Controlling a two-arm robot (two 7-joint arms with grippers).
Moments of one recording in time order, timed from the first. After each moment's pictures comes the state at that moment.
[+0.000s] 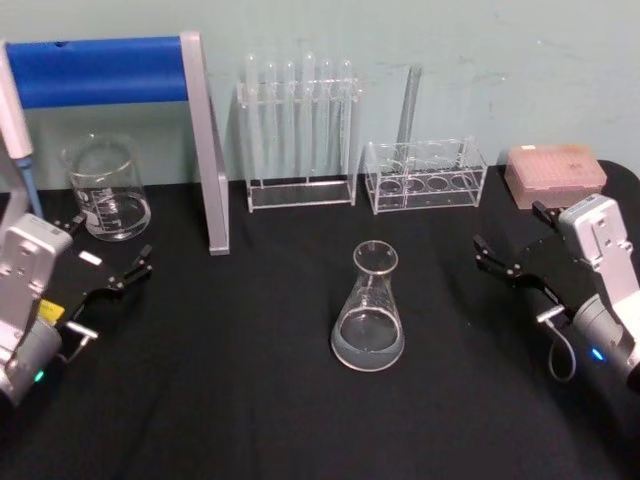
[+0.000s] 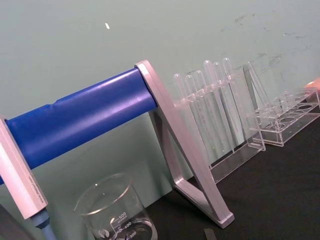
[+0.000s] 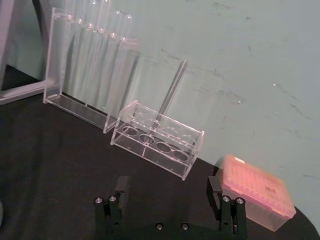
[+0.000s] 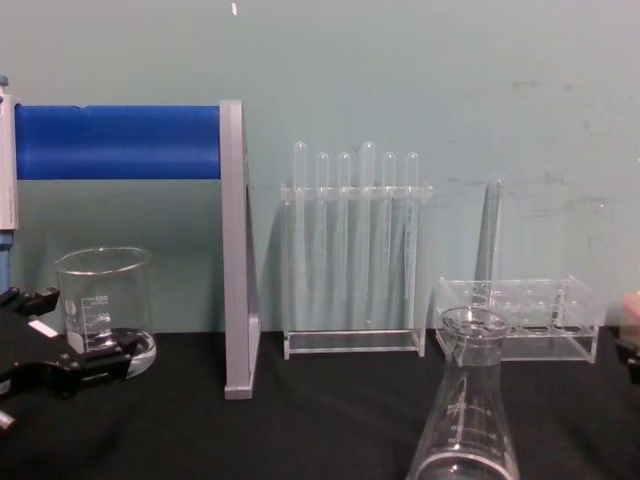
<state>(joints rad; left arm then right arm) -0.20 0.60 0.45 -1.41 -0.25 -0.12 0.03 0.19 0.61 -0.44 -1.42 0.26 -0.12 -0.02</state>
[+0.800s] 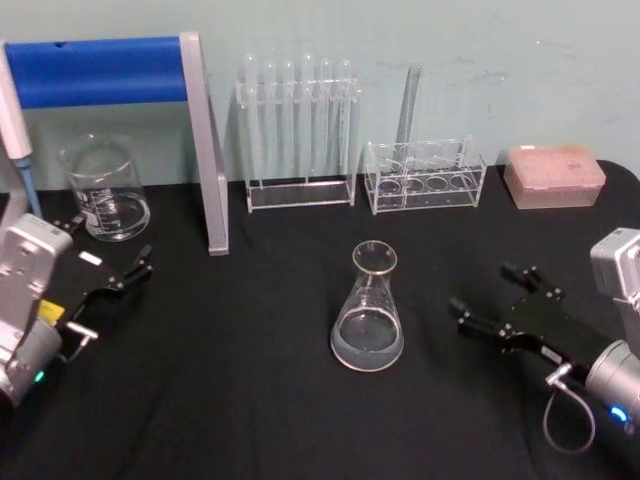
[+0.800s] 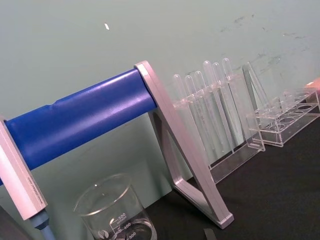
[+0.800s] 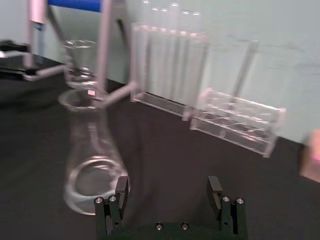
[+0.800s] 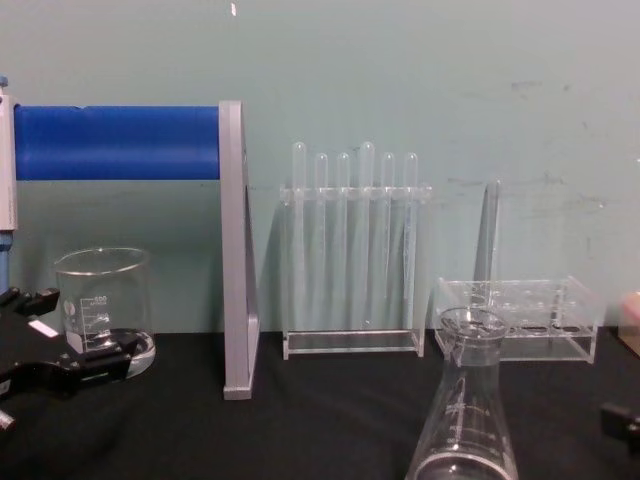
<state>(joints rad) -0.20 0.60 0.45 -1.41 -0.25 -0.12 0.03 -0.02 0.68 -0.34 -1.64 0.49 -0.02 0.24</state>
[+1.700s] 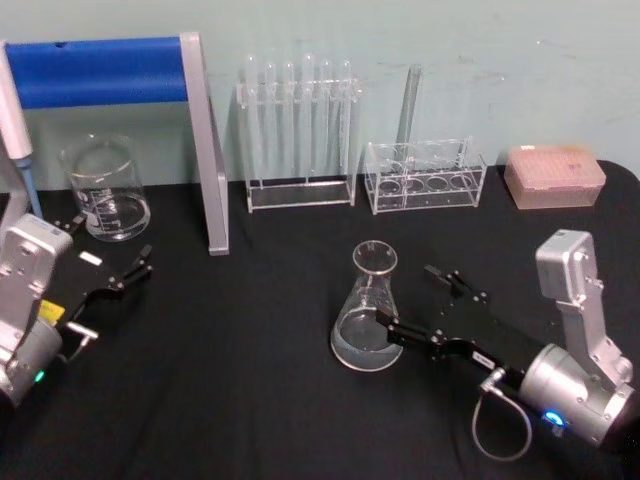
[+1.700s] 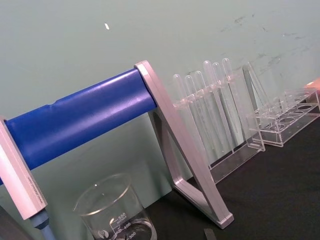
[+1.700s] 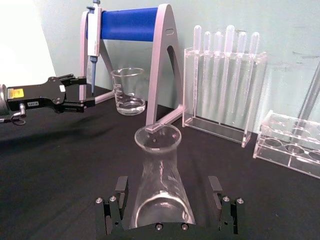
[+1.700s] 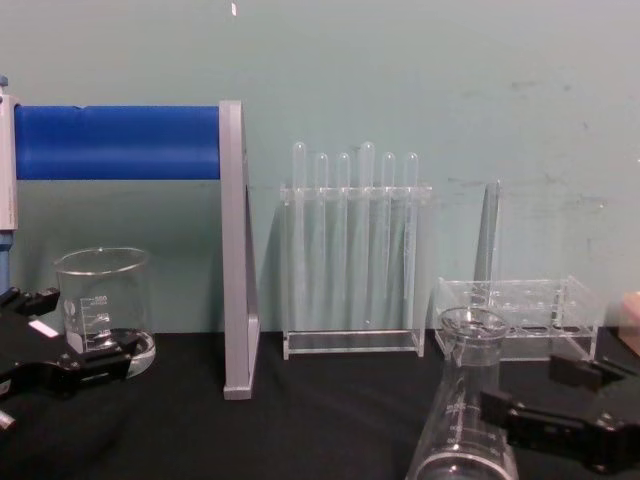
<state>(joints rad) -0.20 0.60 0.45 -1.41 -0.25 -0.12 0.03 0.03 0.53 -0.38 -1.63 0.48 -0.02 0.36</state>
